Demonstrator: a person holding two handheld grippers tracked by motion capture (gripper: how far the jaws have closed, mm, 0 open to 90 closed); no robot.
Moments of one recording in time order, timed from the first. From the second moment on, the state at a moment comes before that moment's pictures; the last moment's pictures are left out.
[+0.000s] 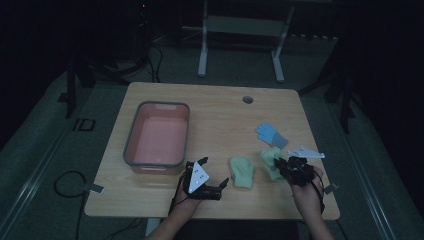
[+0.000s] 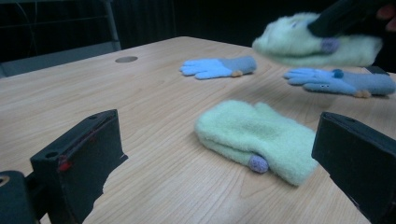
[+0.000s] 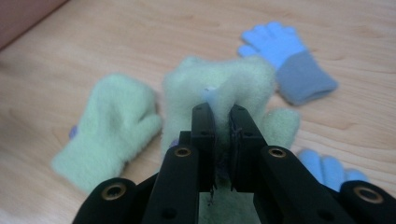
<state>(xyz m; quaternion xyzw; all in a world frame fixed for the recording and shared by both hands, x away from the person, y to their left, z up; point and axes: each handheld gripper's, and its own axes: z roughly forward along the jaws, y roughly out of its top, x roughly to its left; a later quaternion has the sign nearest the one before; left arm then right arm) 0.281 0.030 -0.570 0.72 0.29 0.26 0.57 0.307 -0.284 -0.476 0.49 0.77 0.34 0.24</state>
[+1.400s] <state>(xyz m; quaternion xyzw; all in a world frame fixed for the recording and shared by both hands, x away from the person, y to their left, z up) 0.281 0.029 -0.570 0.72 0.29 0.26 0.57 0.312 -0.284 -0.520 0.53 0.75 0.32 0.23</state>
